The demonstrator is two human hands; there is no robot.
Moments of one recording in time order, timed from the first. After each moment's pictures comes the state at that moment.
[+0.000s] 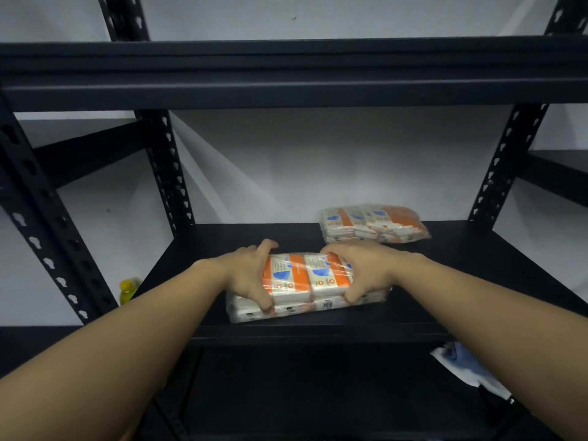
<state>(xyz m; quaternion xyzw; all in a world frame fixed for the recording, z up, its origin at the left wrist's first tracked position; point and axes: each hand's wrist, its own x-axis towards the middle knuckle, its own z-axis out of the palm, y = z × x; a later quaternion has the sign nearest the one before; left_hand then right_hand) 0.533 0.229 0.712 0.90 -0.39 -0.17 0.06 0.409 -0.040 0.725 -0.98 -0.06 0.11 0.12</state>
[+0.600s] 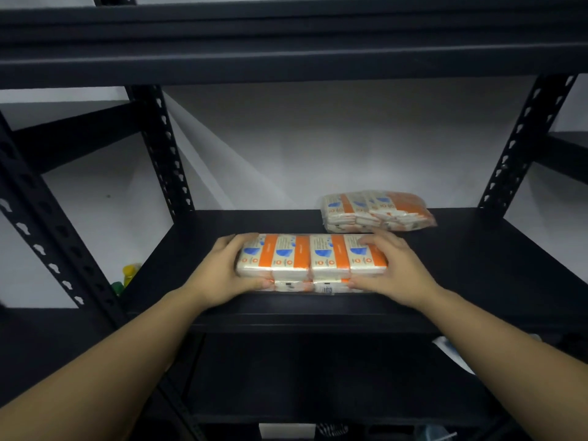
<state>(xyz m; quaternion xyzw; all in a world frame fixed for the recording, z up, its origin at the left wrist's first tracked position) 0.521 0.270 0.658 0.89 -0.32 -0.02 0.33 0.359 -0.068 0.666 -0.94 0.05 -0.16 0.30</state>
